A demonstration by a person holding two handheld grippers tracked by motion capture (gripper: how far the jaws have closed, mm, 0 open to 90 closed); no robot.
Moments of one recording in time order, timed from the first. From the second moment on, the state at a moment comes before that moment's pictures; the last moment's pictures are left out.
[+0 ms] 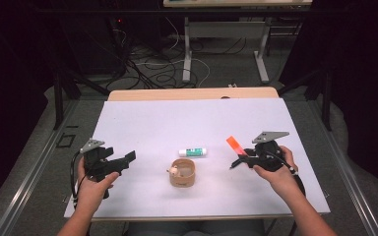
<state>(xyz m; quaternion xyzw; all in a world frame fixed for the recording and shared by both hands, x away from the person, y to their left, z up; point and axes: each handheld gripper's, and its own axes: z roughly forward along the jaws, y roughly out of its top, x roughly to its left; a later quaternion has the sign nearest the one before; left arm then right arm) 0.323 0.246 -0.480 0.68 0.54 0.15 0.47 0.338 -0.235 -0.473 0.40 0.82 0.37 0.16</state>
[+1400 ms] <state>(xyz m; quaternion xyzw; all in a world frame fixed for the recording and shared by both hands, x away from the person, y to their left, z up) 0.344 0.142 -0.433 0.72 0.46 0.09 0.52 0.343 -0.155 -0.464 0.34 0.81 0.46 0.17</state>
